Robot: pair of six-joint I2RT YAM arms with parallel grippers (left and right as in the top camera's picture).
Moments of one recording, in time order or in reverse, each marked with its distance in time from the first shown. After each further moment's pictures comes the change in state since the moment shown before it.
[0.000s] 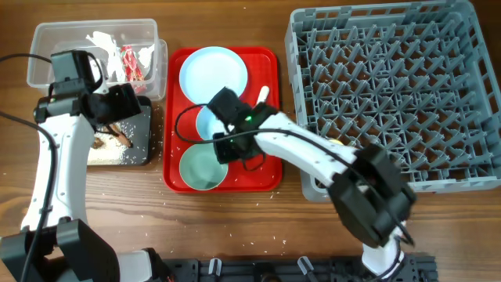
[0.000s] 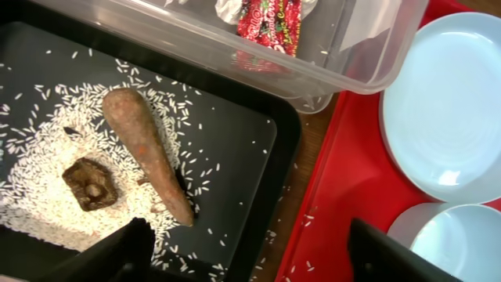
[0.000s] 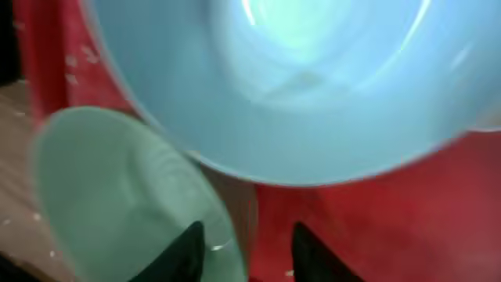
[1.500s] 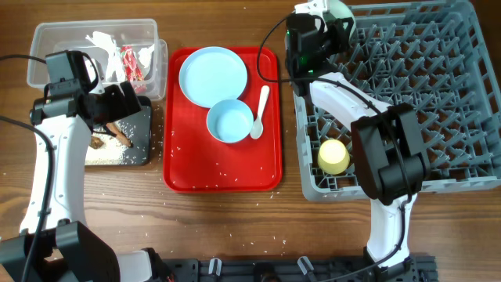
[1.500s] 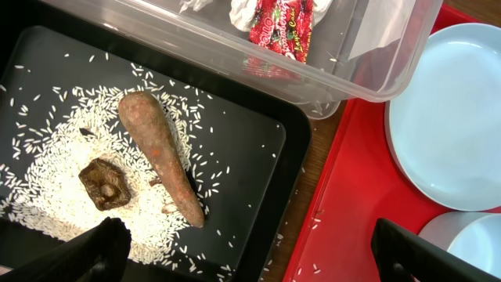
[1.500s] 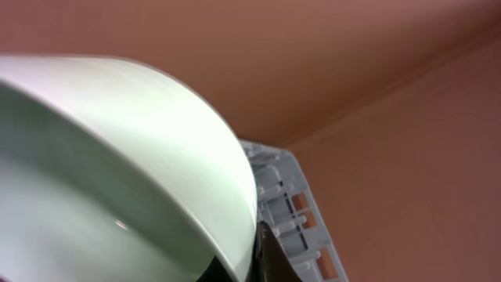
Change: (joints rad) left arm 0.016 -0.007 0.005 -0.003 0.000 0.003; right arm -0.426 0.143 0.046 0.992 1.371 -1.160
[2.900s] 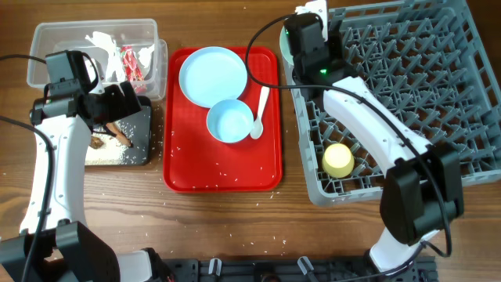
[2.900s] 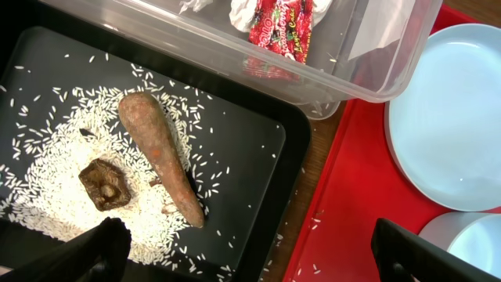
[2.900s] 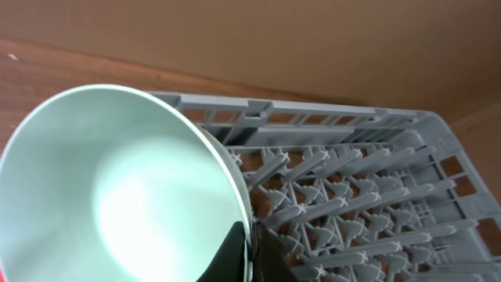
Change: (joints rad) left arm 0.000 0.000 0.000 0.000 0.000 0.000; right arm 0.049 -0.295 -0.018 -0.562 -0.467 0.585
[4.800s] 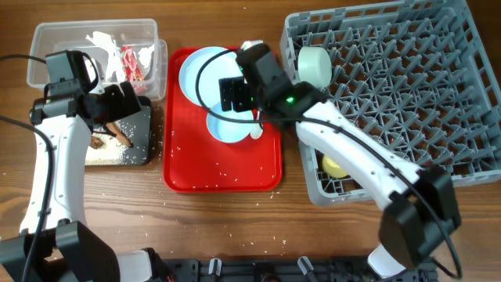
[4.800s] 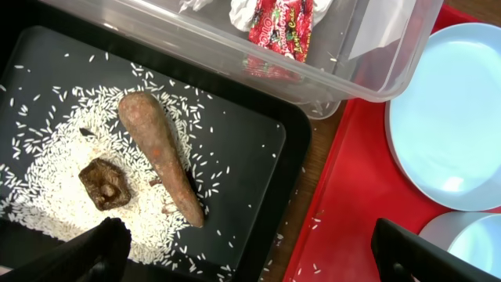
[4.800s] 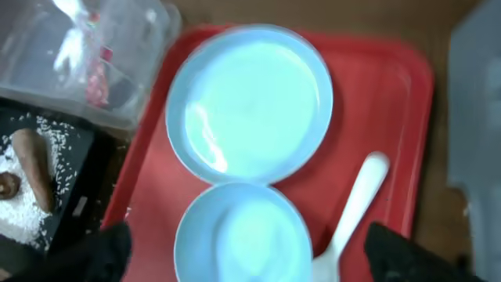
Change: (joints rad) left arm 0.000 0.000 0.000 0.000 0.000 0.000; right arm 0.243 -0.064 -0.011 -0.204 -0.609 0.442
